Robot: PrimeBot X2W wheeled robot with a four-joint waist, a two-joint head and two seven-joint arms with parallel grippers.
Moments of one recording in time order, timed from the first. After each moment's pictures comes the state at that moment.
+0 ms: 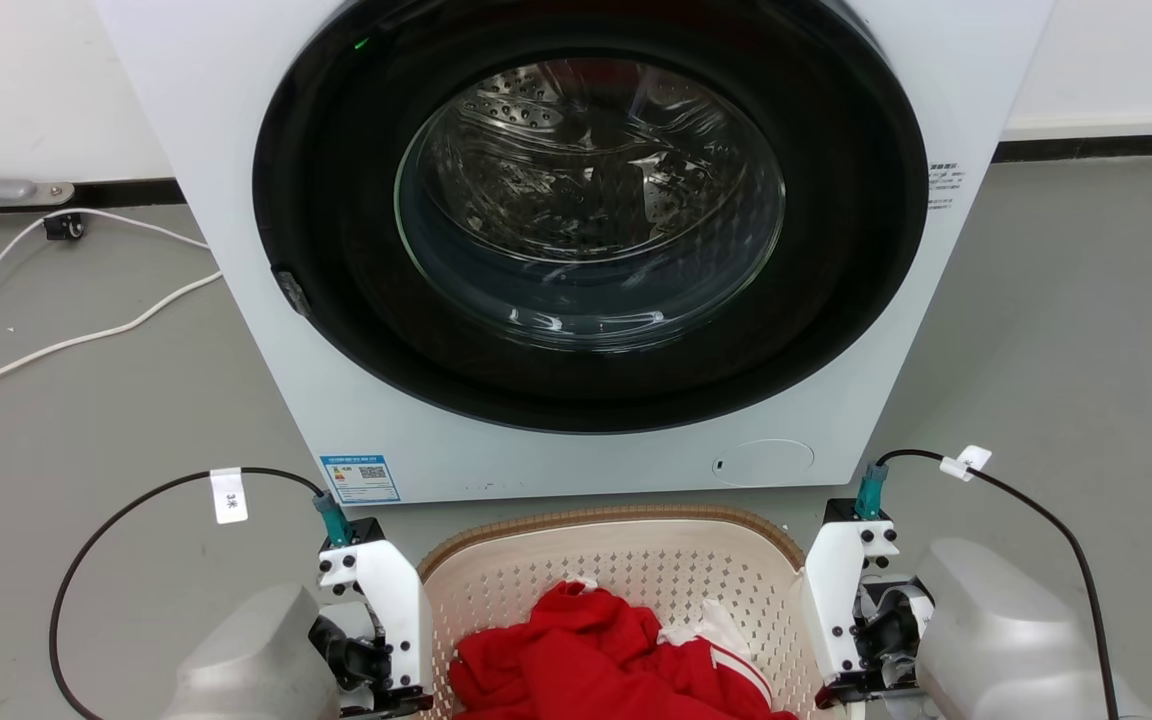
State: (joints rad) left arm -0.71 0.18 -0.93 1.25 -1.25 -0.12 0.73; right arm -0.74 -0.07 0.78 1.30 0.92 0.12 0.87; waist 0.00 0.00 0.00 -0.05
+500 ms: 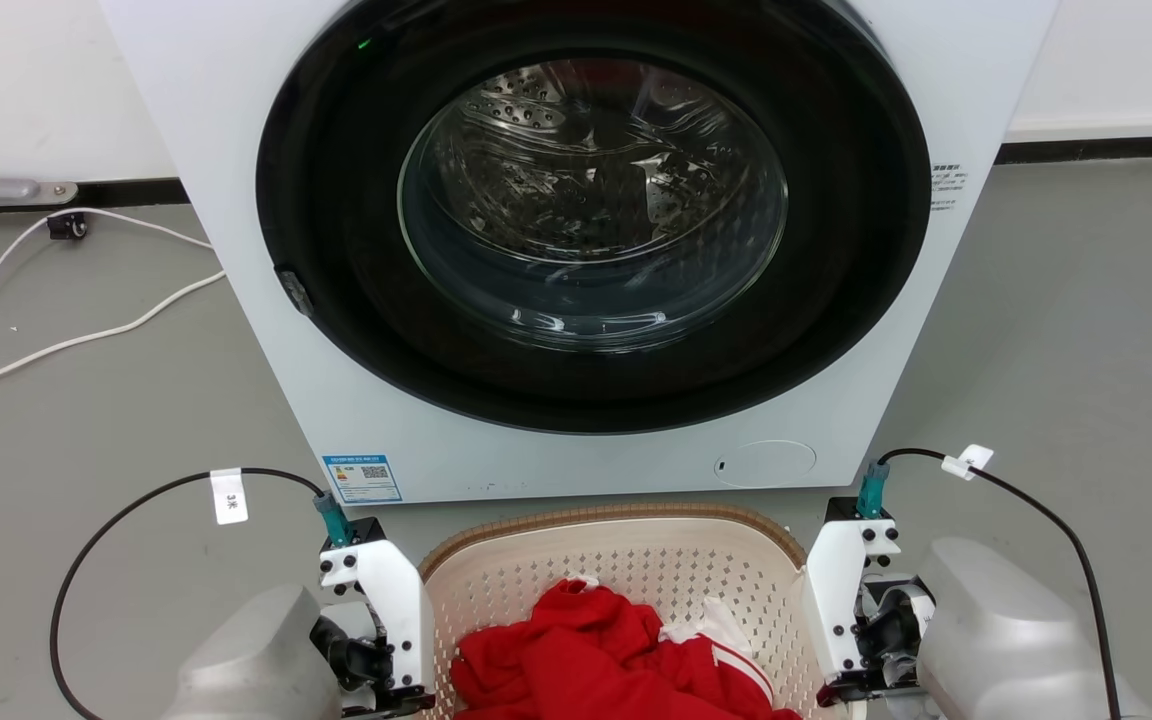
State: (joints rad) left arm -0.71 0.18 -0.93 1.26 -1.26 -0.12 0.72; right arm -0.74 -0.07 0.77 1.30 0.90 0.12 0.86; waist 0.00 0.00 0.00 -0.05
